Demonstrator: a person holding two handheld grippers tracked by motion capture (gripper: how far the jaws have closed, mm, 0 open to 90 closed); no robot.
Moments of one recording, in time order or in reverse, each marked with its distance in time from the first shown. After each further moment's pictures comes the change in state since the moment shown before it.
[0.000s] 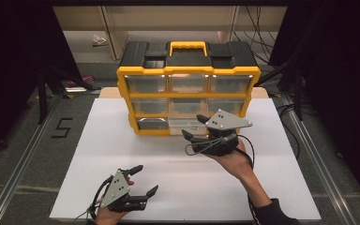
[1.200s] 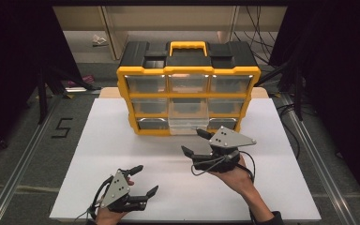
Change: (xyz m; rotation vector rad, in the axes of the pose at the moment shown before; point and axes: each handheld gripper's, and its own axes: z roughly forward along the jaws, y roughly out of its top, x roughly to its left) left arm 0.000 0.000 0.000 -0.002 -0.001 0.000; right arm 0.017 -0.030 -0.012 -0.031 0.069 0.035
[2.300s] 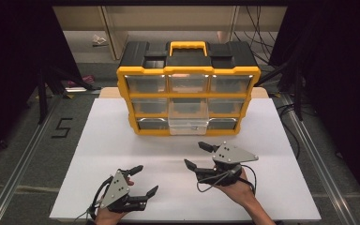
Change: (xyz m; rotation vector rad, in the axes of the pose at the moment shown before) left arm -0.001 0.001 -0.001 -0.008 -0.004 -0.003; right arm 0.008 -0.037 -0.006 -0.008 0.026 0.005
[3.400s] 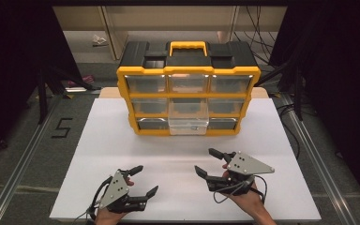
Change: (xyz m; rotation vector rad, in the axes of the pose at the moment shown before) left arm 0.000 0.000 -0.001 -0.007 0.000 -0.005; right arm -0.002 -0.023 -0.027 -0.063 -0.011 0.038
